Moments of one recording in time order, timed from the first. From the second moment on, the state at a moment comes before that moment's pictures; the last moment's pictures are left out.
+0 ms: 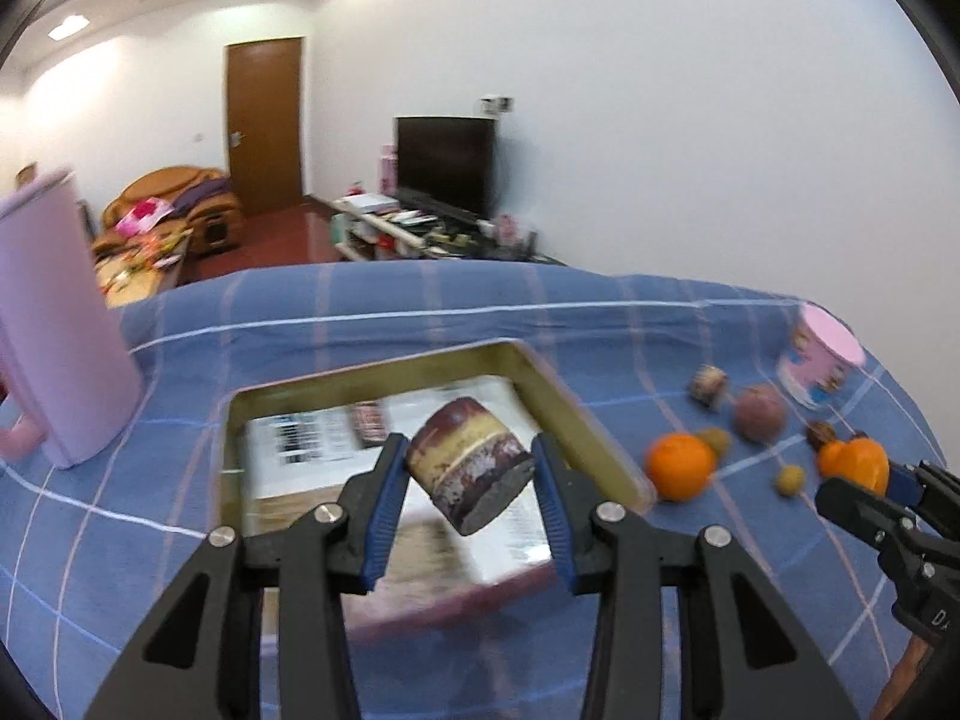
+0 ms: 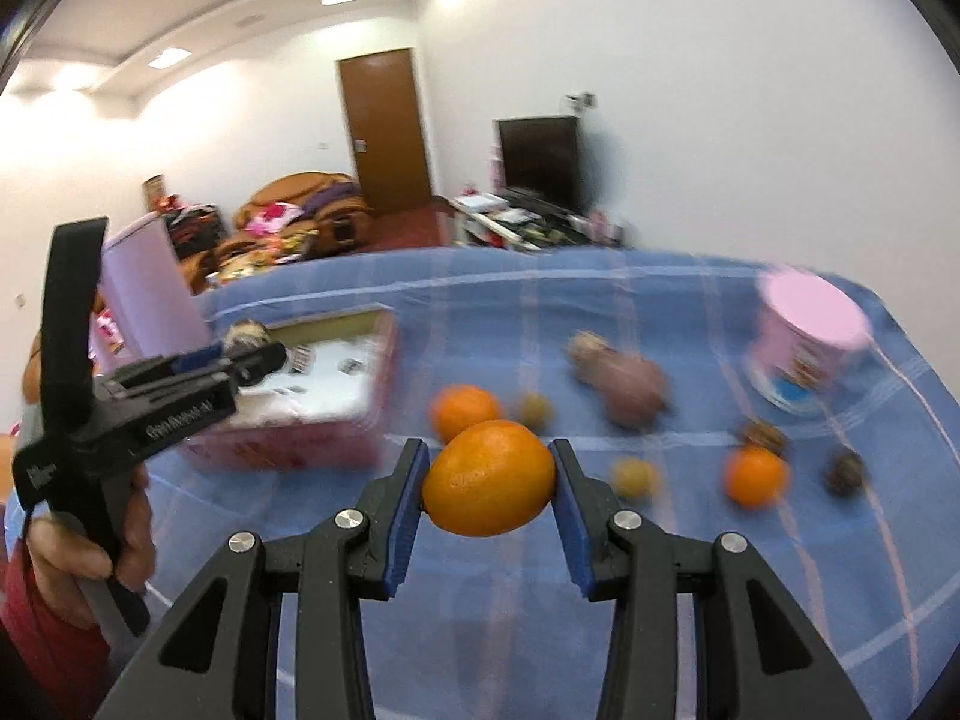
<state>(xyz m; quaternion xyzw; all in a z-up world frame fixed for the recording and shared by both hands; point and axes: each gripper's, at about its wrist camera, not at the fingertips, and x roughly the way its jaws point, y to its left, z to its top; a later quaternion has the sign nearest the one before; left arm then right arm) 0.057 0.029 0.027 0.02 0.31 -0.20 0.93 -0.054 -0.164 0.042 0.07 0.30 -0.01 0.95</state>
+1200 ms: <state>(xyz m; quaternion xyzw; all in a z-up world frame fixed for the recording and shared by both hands) 0.085 0.041 -0.007 0.07 0.36 -0.05 0.93 0.035 -0.121 0.008 0.16 0.25 0.04 0.95</state>
